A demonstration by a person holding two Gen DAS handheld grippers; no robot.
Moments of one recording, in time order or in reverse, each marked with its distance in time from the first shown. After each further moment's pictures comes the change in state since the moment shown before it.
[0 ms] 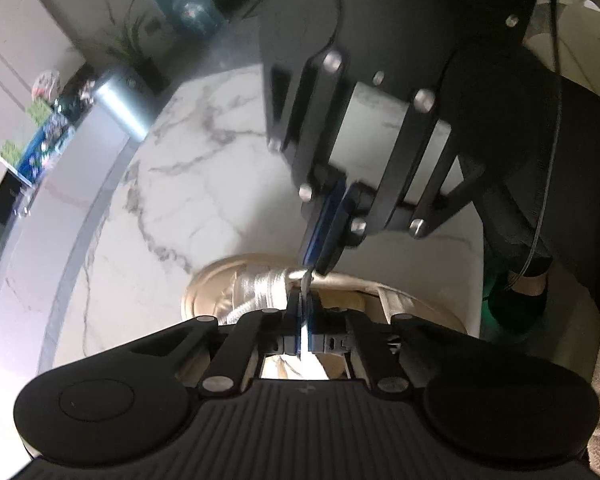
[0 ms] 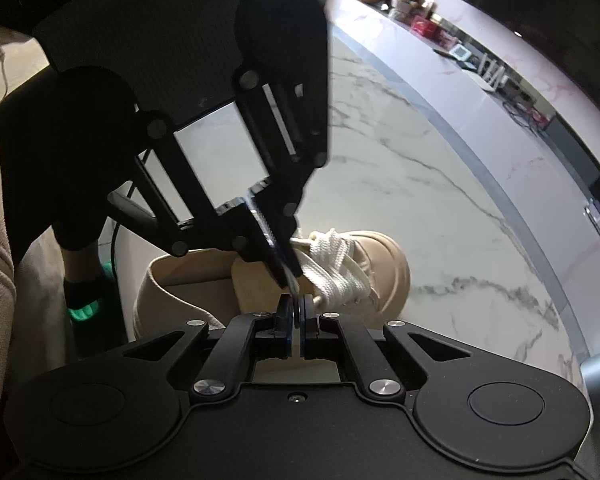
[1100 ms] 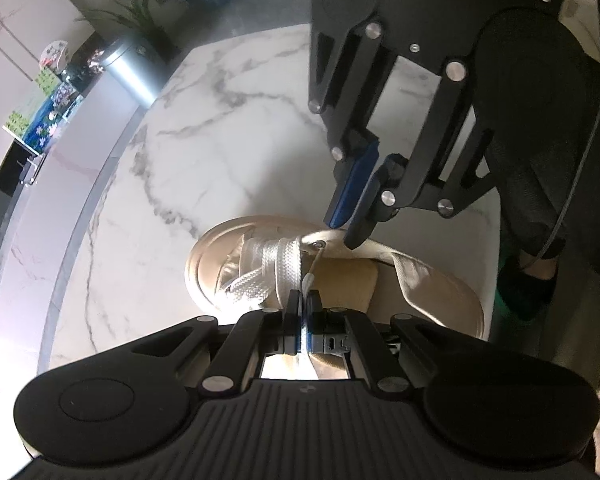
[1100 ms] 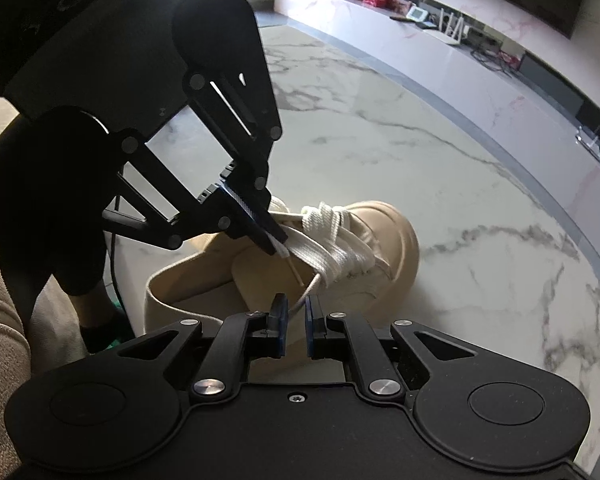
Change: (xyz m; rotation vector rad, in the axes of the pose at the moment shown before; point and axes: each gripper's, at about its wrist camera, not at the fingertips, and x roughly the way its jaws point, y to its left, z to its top) left arm 0.007 0.005 -0.003 -0.028 0.075 0.027; right arm 0.009 -0.006 -0.009 0.213 0.015 0.020
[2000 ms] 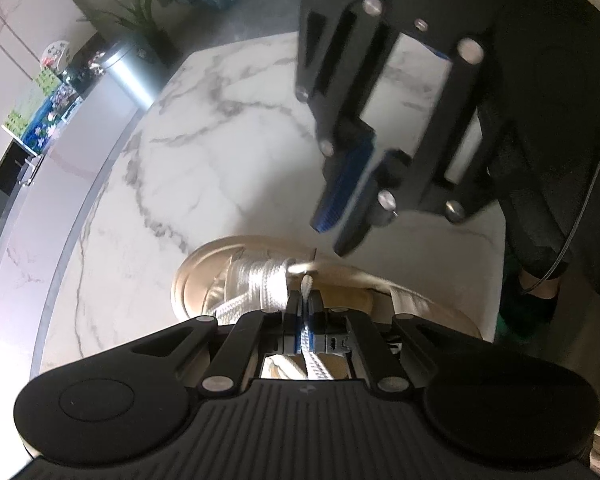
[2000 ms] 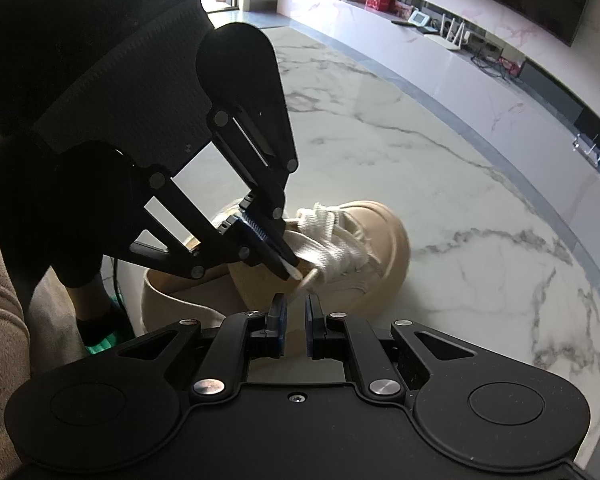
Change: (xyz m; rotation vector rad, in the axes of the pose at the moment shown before) left arm 0.010 -0.007 0.012 0.002 -0.025 -0.001; right arm -0.009 -0.003 -0.003 -0.040 -0.008 -0.027
